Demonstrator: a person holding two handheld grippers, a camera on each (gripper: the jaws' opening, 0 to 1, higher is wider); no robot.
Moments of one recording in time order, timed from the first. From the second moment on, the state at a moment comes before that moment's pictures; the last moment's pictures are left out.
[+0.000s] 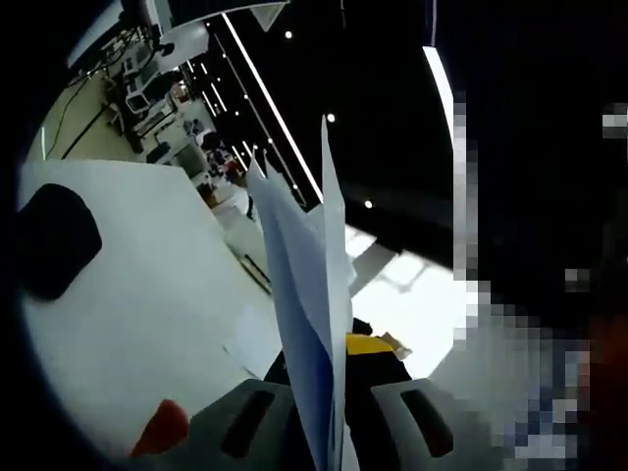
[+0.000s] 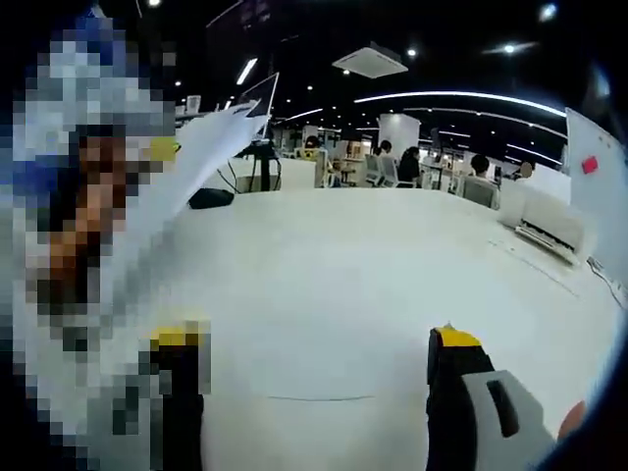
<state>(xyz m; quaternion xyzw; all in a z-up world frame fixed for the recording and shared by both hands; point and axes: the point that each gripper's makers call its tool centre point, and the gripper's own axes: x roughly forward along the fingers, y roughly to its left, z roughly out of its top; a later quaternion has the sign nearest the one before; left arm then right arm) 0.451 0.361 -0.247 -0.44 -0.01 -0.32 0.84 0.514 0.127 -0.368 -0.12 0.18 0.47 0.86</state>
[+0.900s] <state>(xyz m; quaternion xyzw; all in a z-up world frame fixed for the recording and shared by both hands) 0.452 0.357 -0.247 -0.45 -0.01 -0.33 0.83 0.523 0.112 -0.370 -0.08 0.16 0.44 0.88</state>
